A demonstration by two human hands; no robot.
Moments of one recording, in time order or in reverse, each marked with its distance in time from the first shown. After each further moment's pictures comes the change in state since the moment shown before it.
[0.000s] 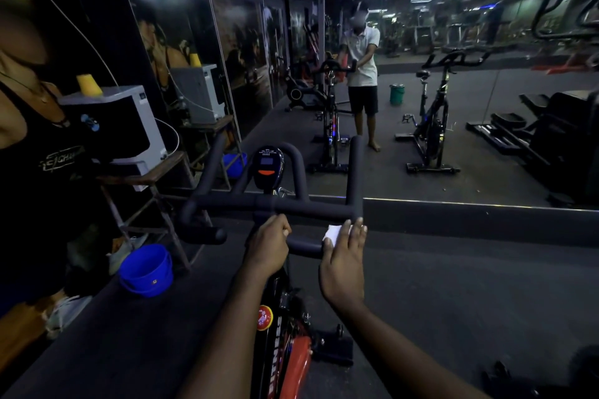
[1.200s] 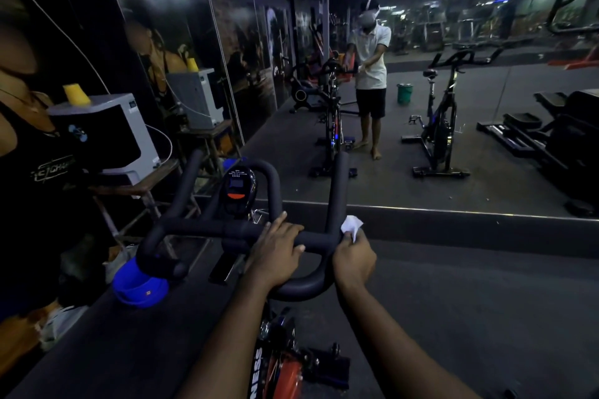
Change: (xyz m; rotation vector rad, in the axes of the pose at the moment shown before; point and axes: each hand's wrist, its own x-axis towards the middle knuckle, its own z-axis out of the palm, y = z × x) left_hand 0.082 0.028 0.067 0.265 -0.058 0.247; right_hand 0.113 0.023 -0.033 0.328 0.140 0.504
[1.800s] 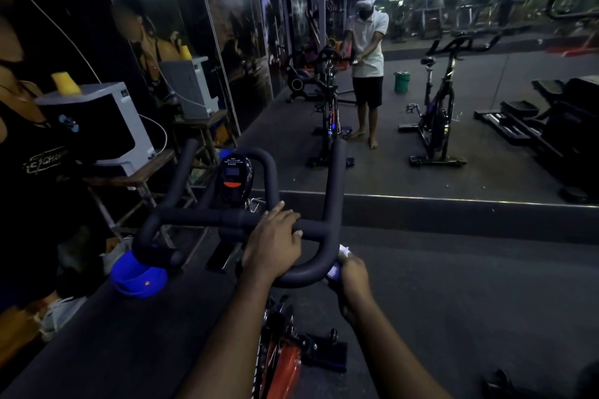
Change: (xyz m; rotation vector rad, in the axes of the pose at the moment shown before) left_hand -0.007 0.008 0.002 -0.004 0.099 -0.026; right_hand -0.022 0.045 -0.016 0.529 -0.428 0.272
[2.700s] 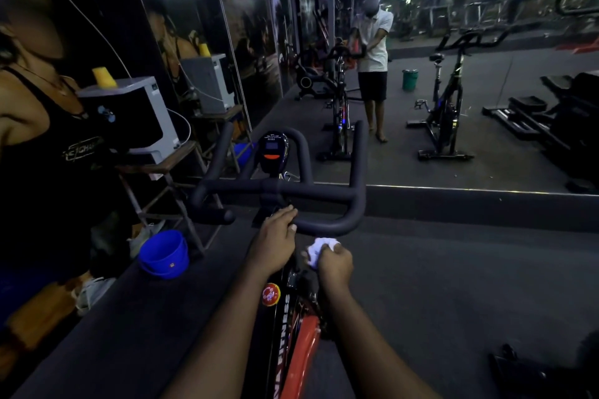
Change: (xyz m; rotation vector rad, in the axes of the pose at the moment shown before) left_hand -0.110 -0.024 -0.062 -0.305 -0.007 -0.145; right_hand -0.094 0.065 0.074 -0.019 0.157 -0.109
